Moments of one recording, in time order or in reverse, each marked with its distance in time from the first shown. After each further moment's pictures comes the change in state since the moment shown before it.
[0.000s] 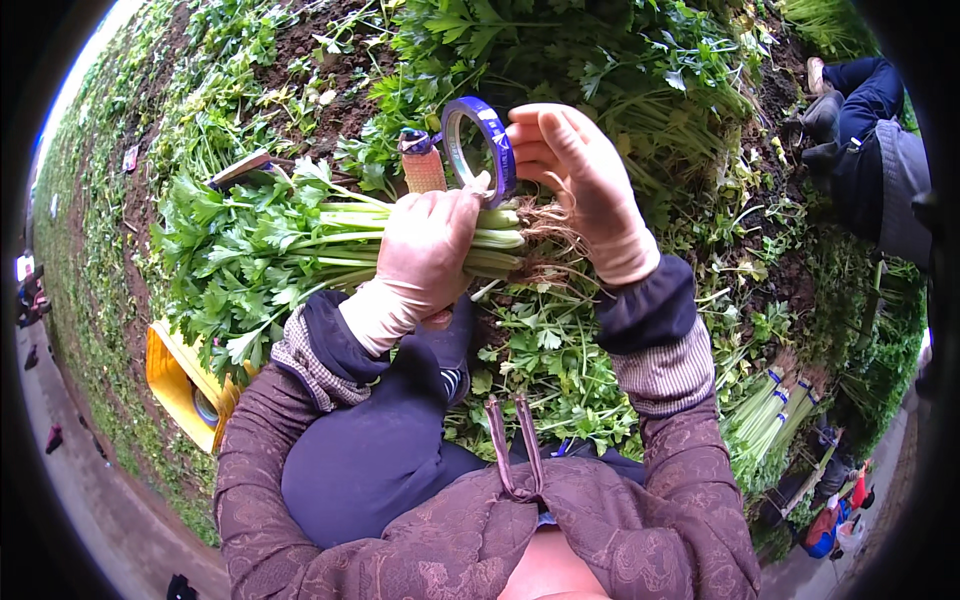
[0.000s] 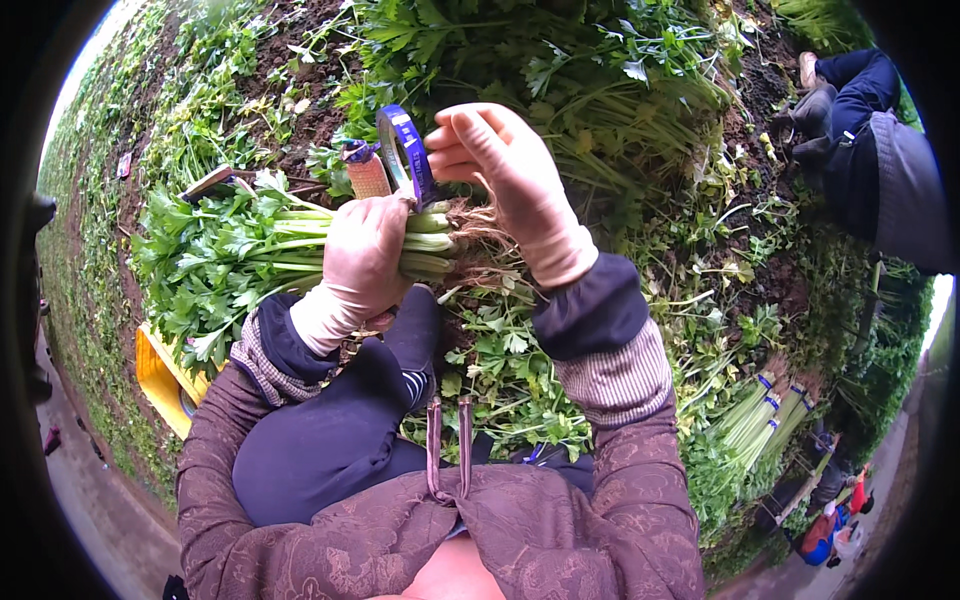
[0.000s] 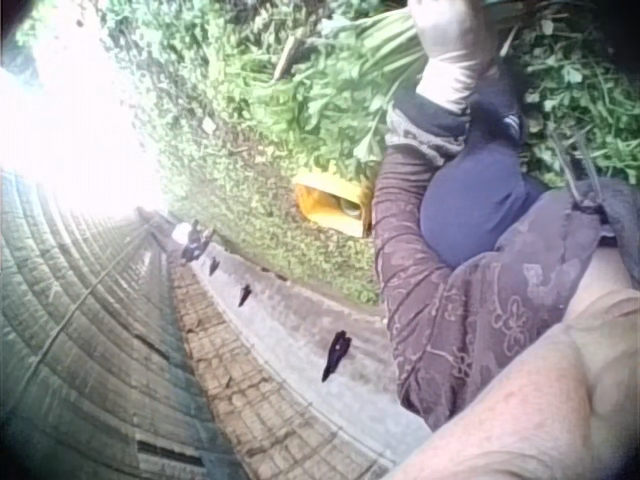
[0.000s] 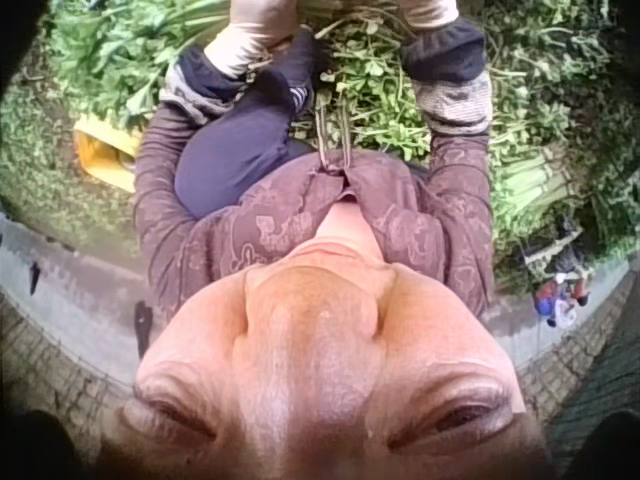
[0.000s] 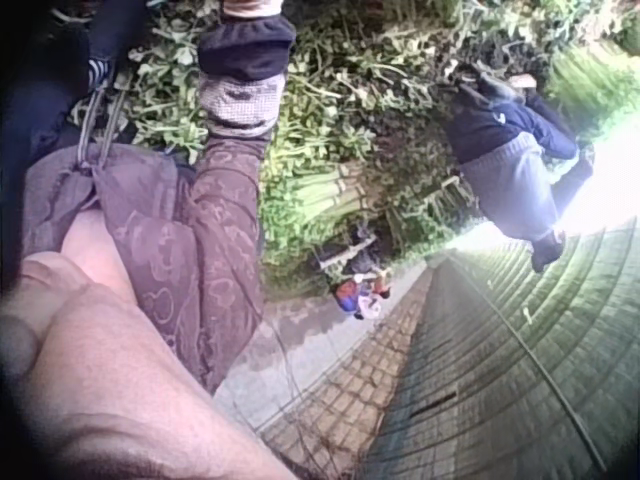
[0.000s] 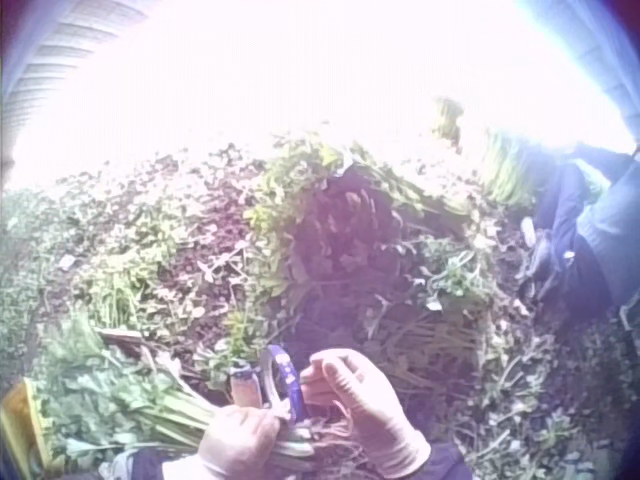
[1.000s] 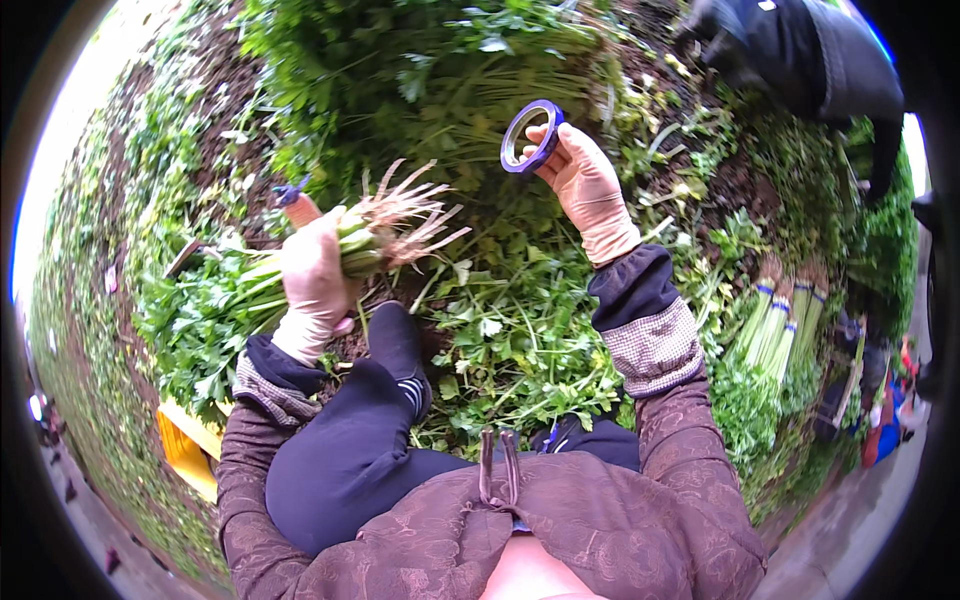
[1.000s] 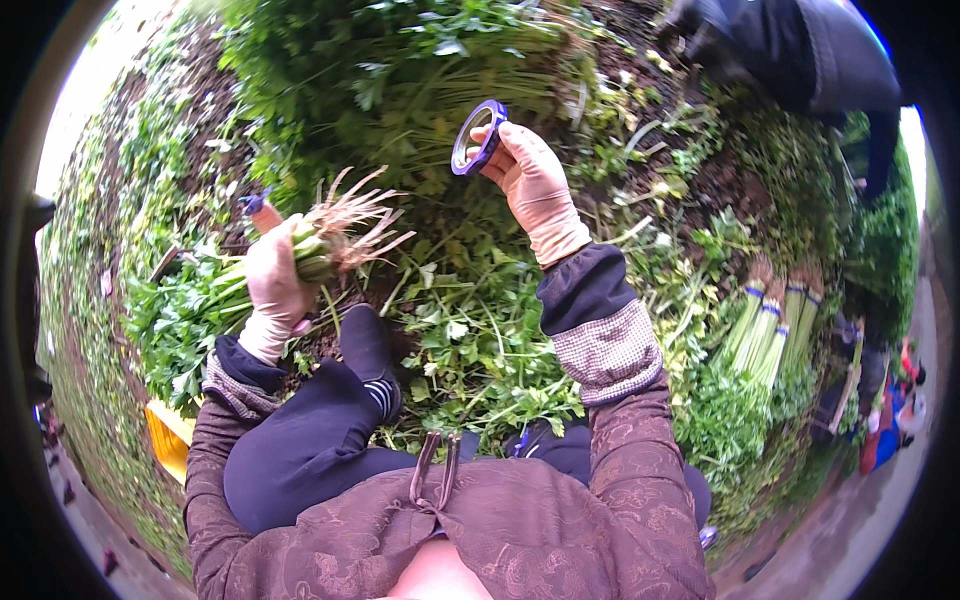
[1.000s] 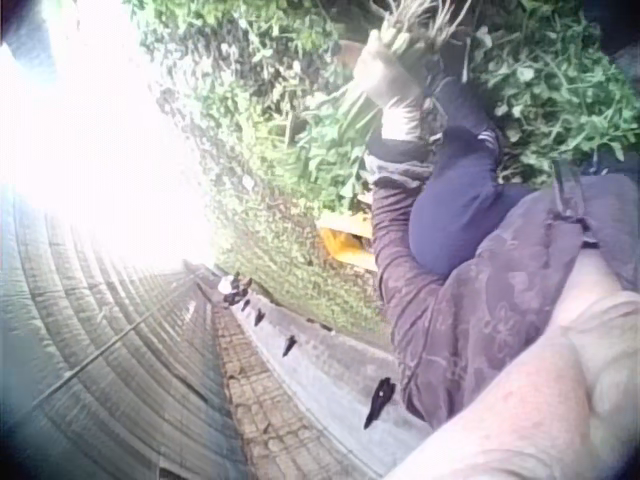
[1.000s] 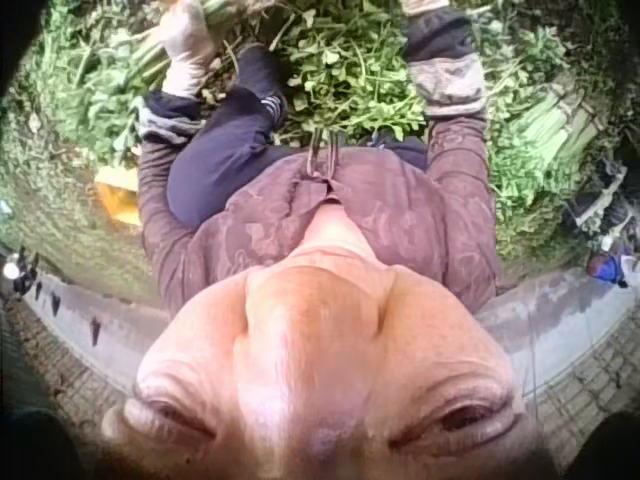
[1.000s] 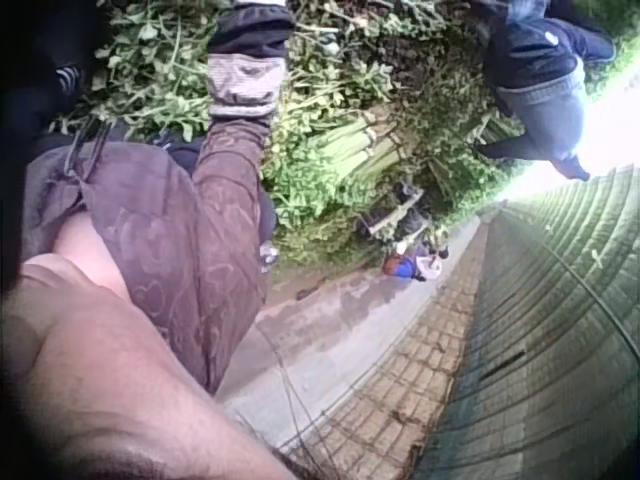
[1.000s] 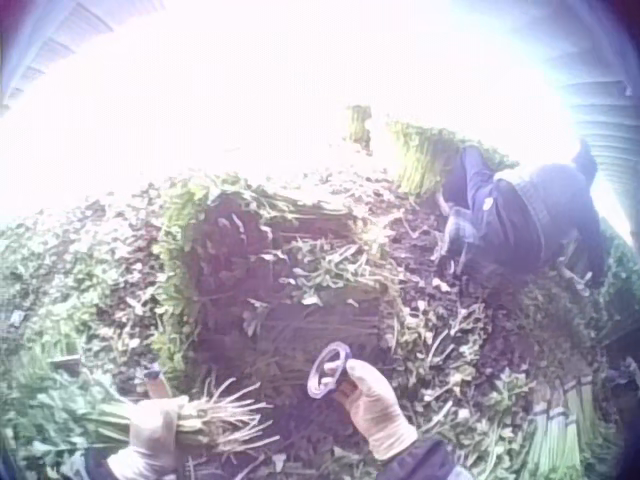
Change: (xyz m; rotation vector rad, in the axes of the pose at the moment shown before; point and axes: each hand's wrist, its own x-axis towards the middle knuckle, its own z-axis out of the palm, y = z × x) left_hand 0.003 0.006 0.005 0.061 0.111 0.100; right_hand -0.102 0.001 -0.155 0.353 0.332 -0.194
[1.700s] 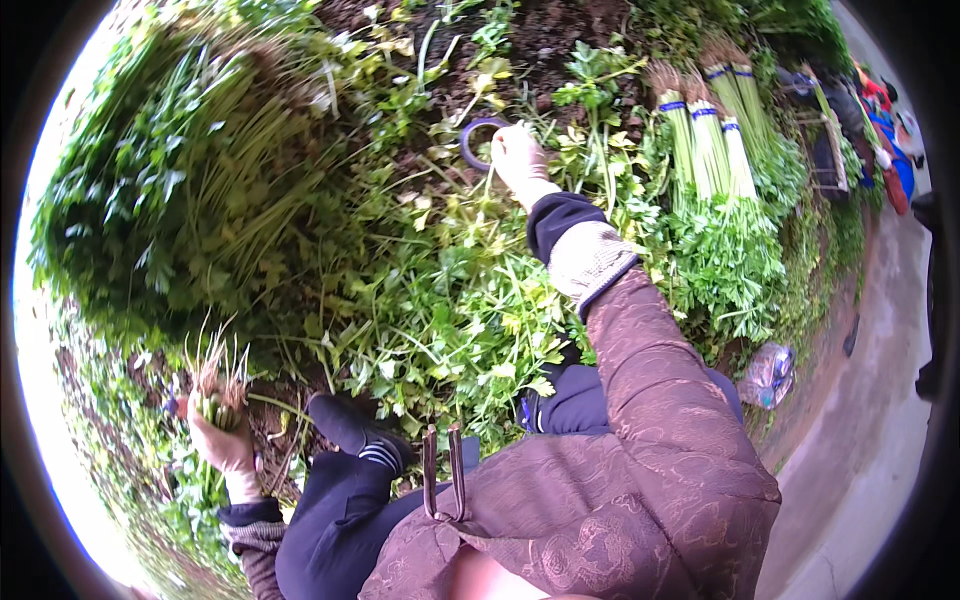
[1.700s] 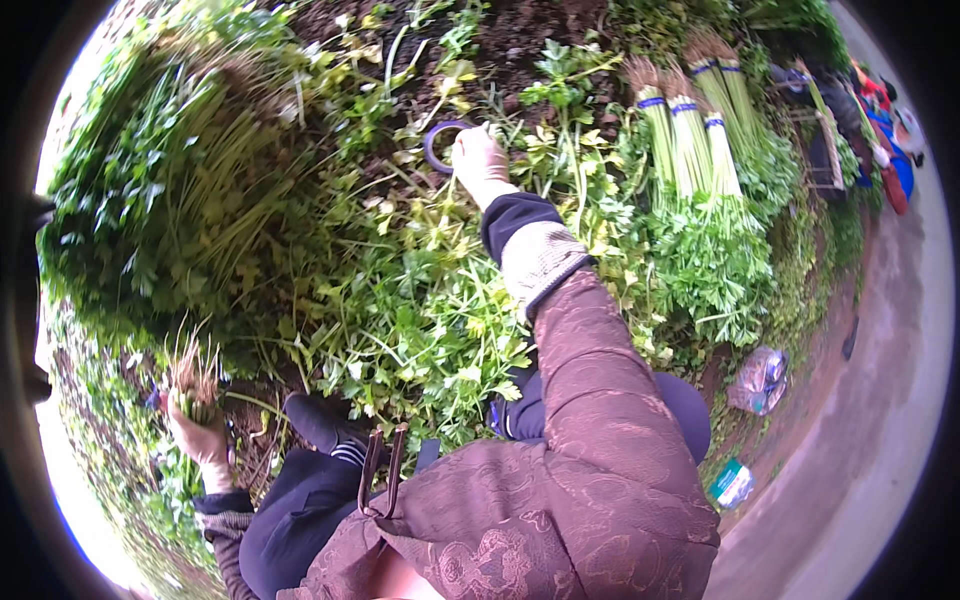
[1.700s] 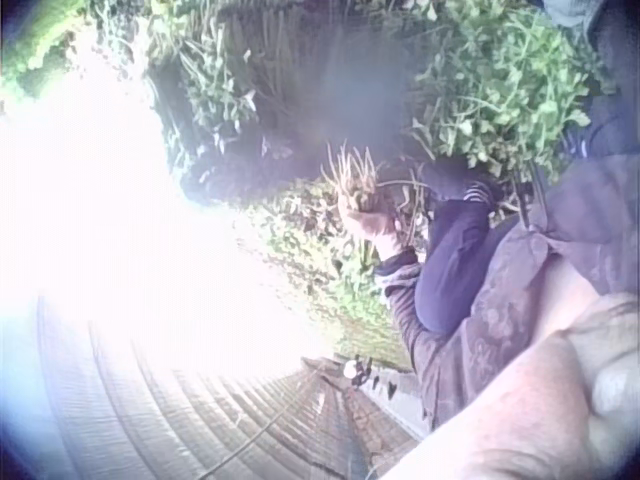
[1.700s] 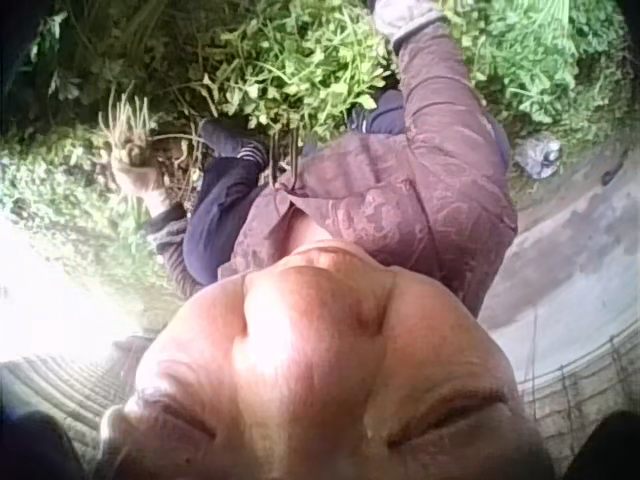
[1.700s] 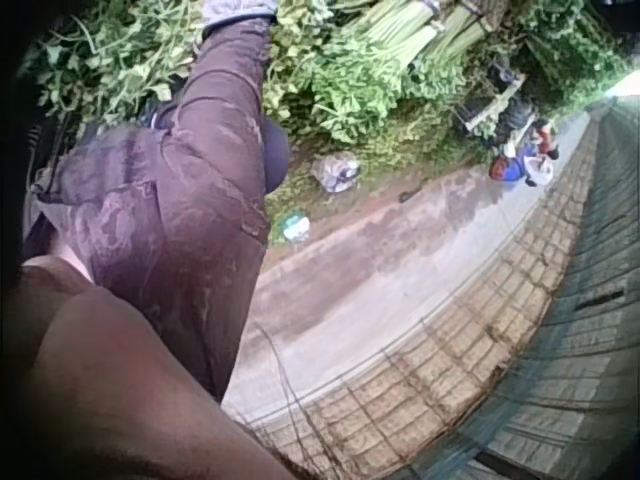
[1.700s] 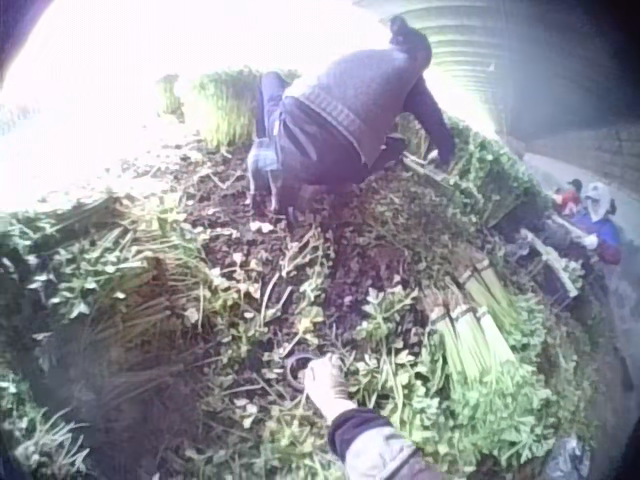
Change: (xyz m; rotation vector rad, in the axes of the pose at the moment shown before) left_hand -0.011 -0.037 0.018 0.222 -0.187 0.144; right_hand -0.102 0.005 -0.314 -1.583 0.944 -0.212
